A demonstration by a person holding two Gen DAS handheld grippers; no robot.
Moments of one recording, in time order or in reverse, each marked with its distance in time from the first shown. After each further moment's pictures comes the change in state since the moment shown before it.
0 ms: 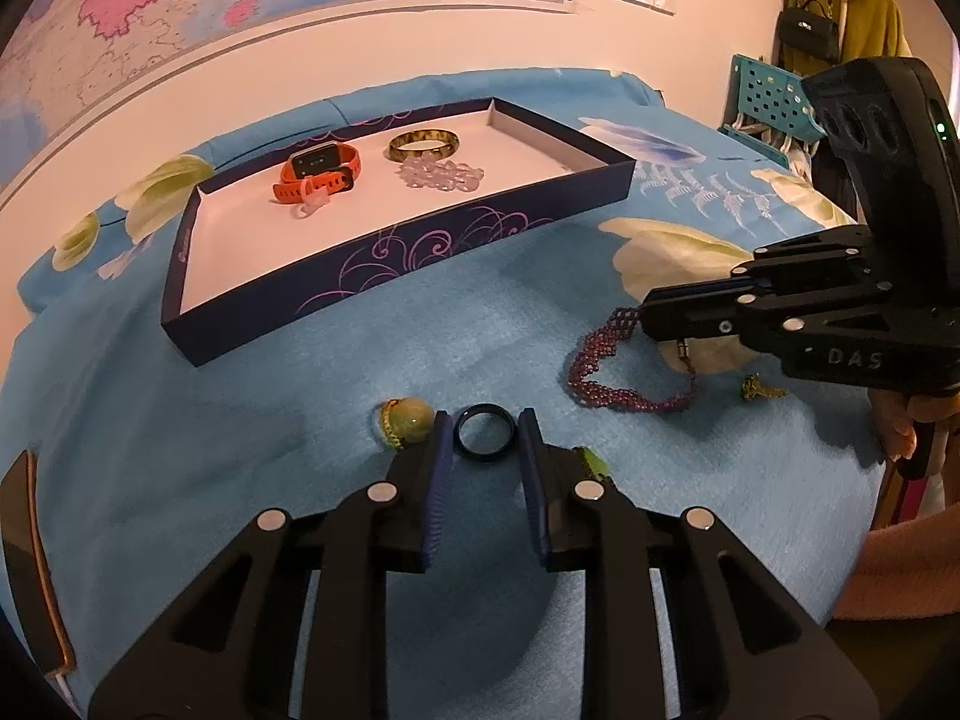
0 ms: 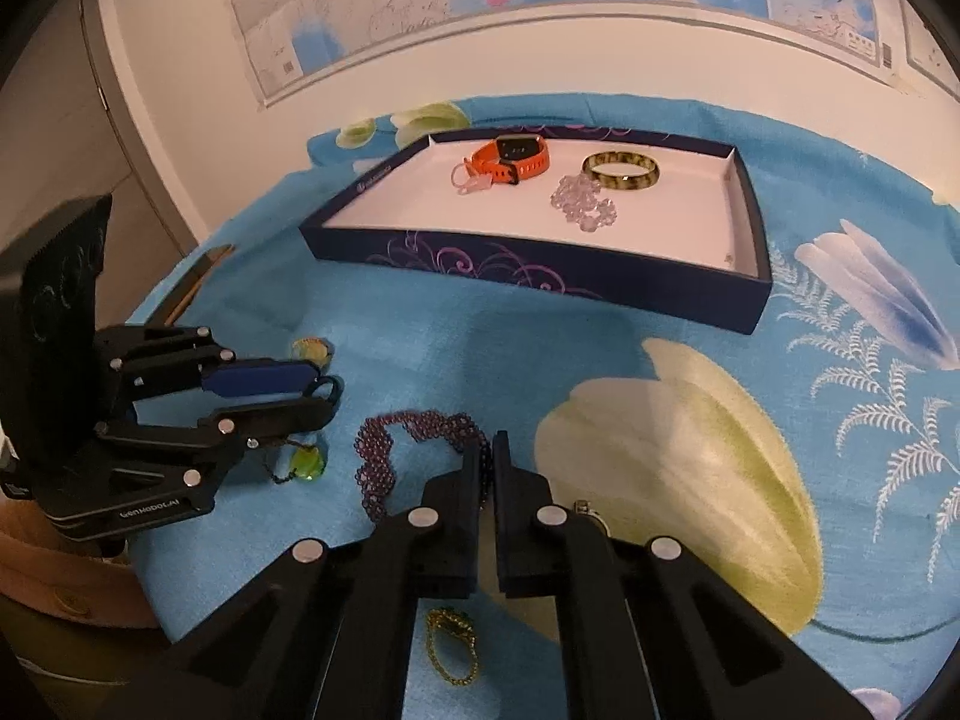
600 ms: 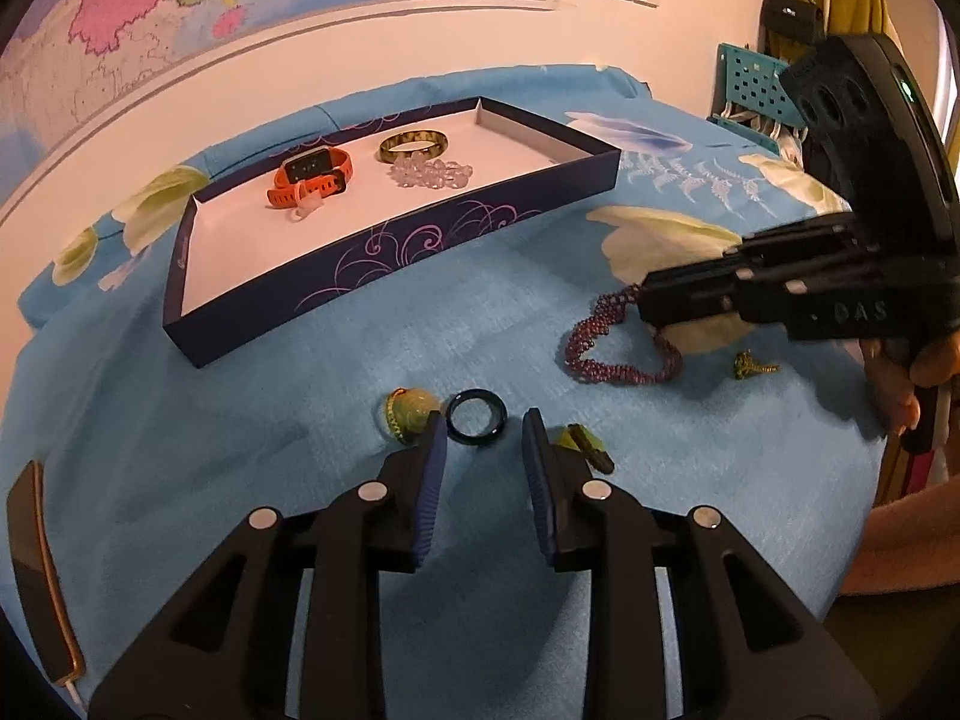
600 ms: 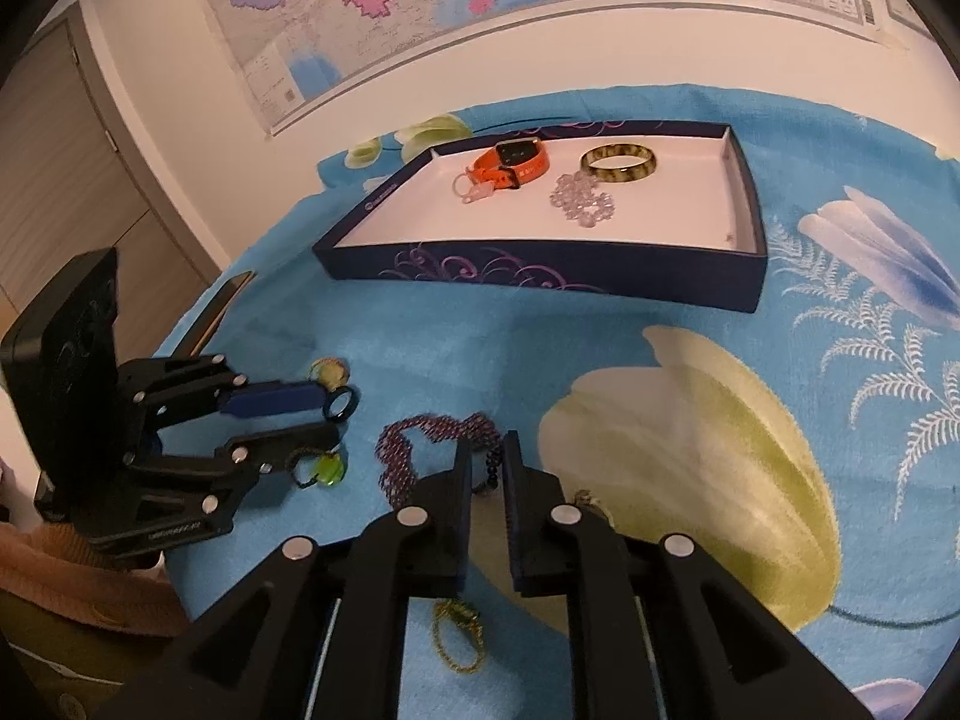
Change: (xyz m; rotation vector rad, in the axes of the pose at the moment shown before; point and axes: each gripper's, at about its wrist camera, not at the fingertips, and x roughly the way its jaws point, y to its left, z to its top) left arm -0.004 -0.002 -0.006 0.044 0.001 -0.007; right arm -0.003 -0.010 -0.006 0.069 -0.001 0.078
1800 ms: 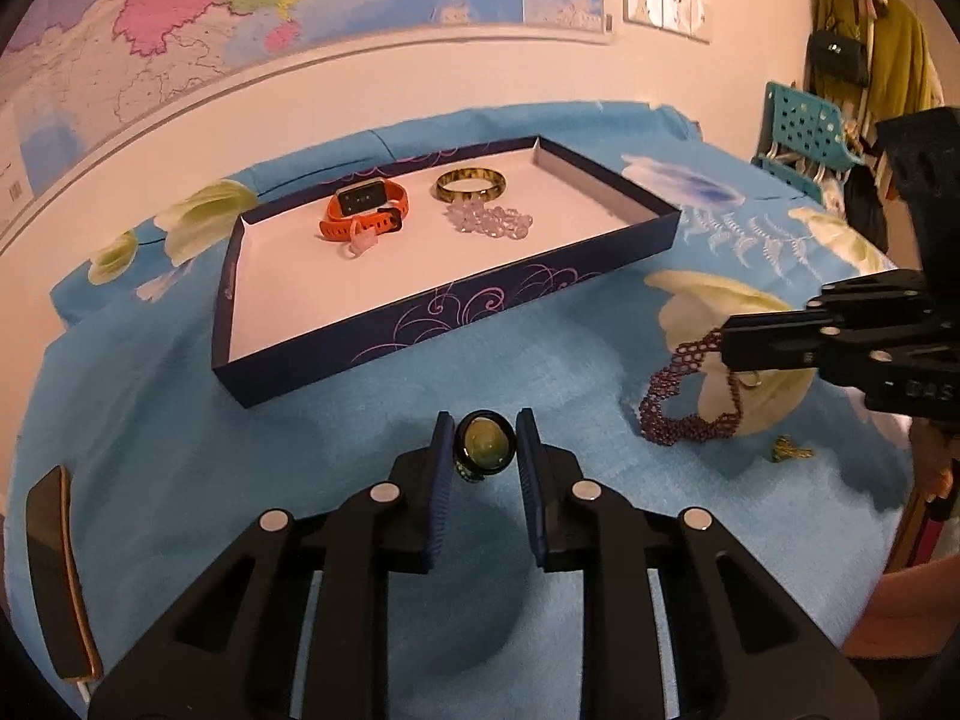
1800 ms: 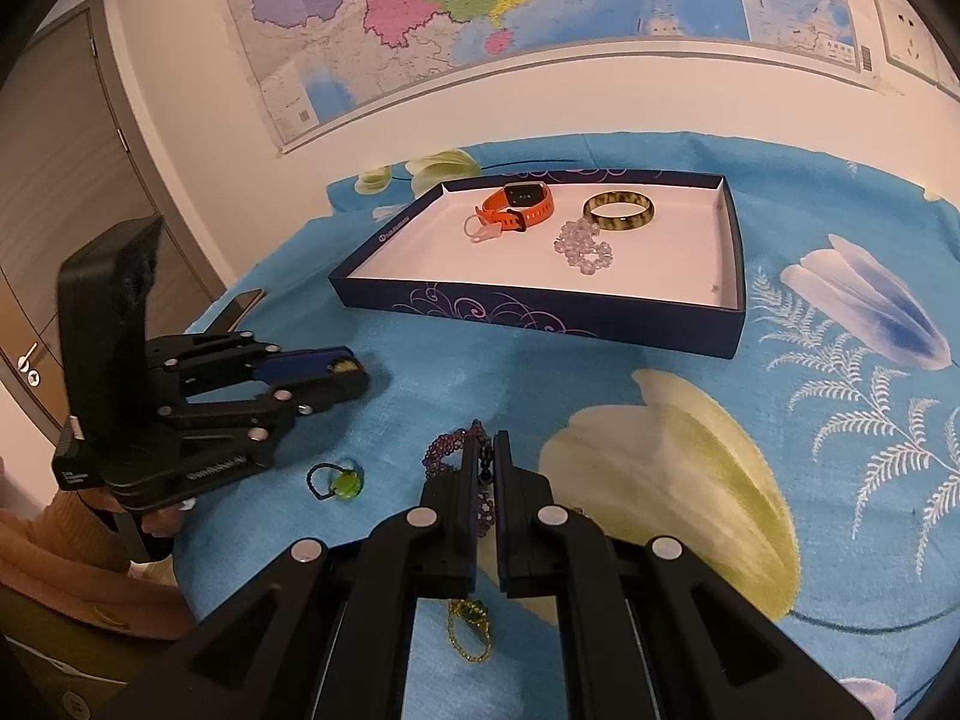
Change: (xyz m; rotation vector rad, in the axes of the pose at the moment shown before) left arm -0.004 0.012 0.022 -0.073 -0.059 0.085; right arm -0.018 0.007 0.004 -0.038 -0.068 -0.028
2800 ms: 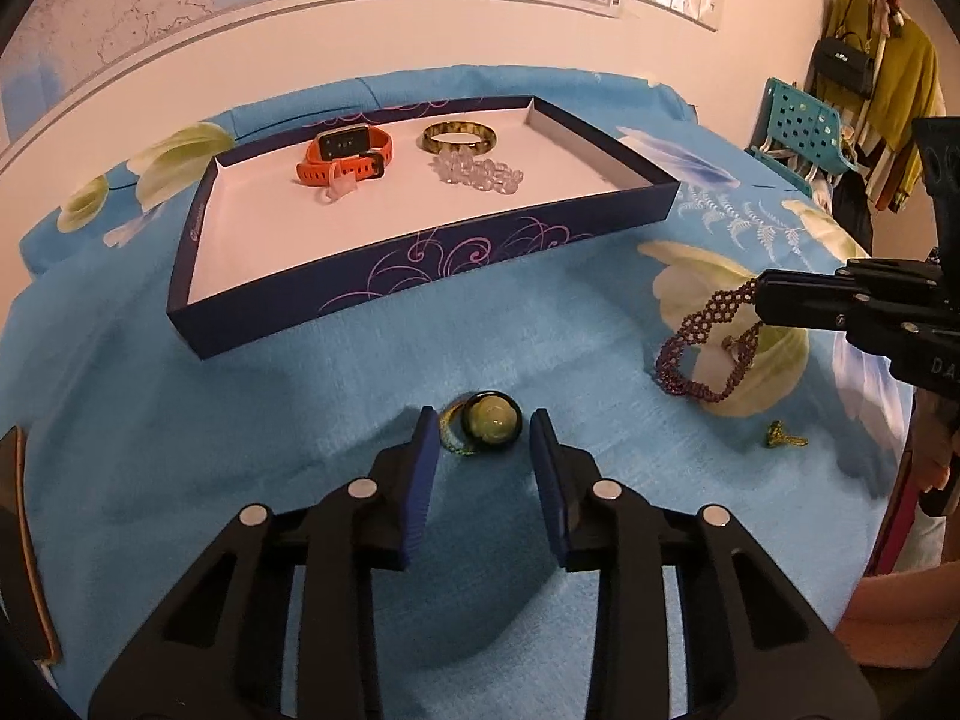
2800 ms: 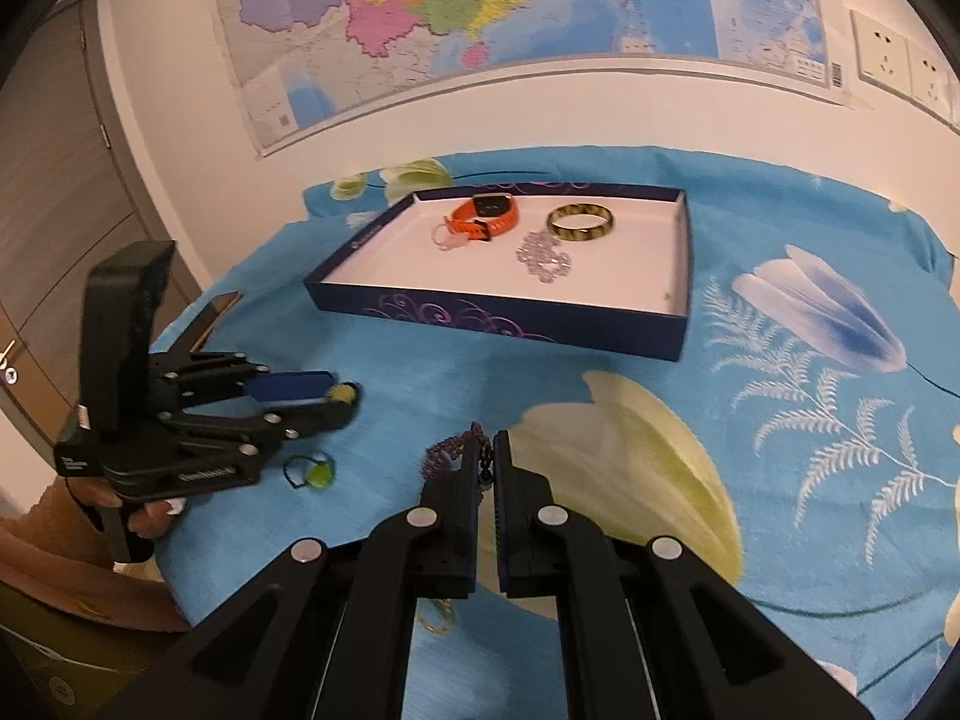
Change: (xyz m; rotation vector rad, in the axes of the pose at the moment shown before) left arm 0.020 0.003 -0.005 -0.060 0.090 -0.066; right arm -0.017 0.000 0.002 -0.016 -0.015 -0.070
